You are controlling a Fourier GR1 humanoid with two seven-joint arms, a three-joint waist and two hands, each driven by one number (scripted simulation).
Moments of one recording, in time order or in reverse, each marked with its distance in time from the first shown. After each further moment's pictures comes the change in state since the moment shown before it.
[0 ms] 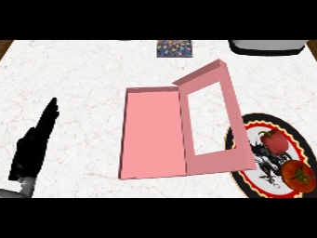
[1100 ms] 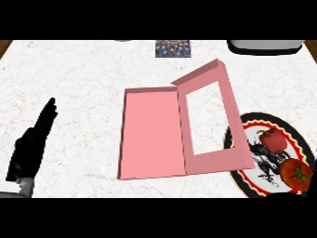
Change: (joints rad) left arm 0.030 -0.088 0.110 -0.029 -0.117 -0.096 0.042; right arm -0.054 0.235 -0.089 0.176 0.142 0.087 -0.088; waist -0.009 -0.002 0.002
